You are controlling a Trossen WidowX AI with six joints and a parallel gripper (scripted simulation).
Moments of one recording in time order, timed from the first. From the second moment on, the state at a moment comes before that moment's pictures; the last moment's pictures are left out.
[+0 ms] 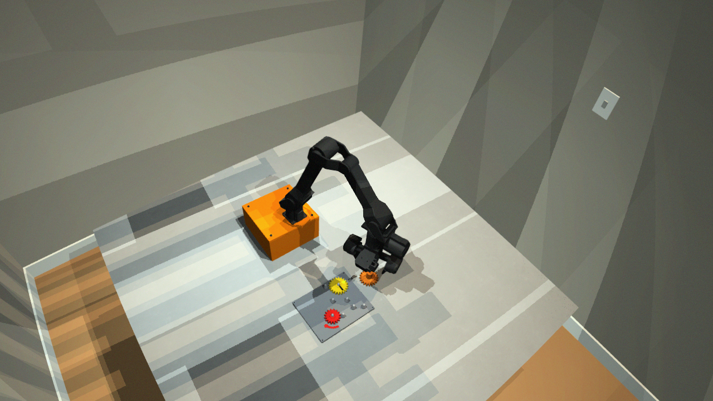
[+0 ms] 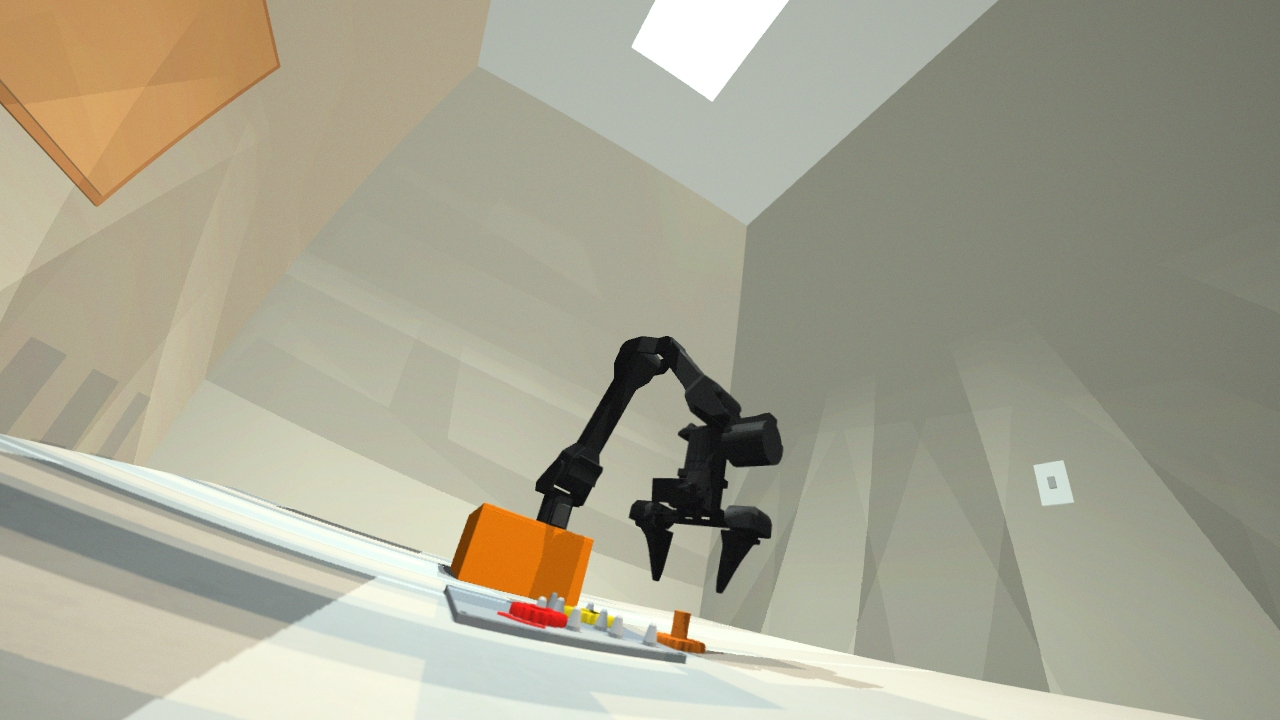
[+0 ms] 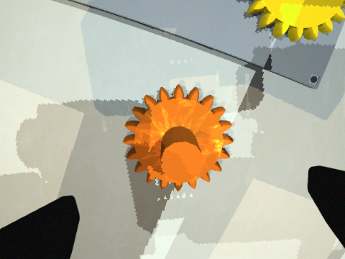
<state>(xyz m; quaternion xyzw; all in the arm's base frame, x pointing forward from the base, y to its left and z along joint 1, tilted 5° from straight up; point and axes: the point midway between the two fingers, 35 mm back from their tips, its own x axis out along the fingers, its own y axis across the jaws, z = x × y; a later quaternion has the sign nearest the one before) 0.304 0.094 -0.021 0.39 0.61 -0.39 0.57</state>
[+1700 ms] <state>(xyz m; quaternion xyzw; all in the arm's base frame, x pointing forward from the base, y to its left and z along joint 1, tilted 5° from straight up) 0.305 0.095 -0.063 0.40 0.61 -0.39 0.56</state>
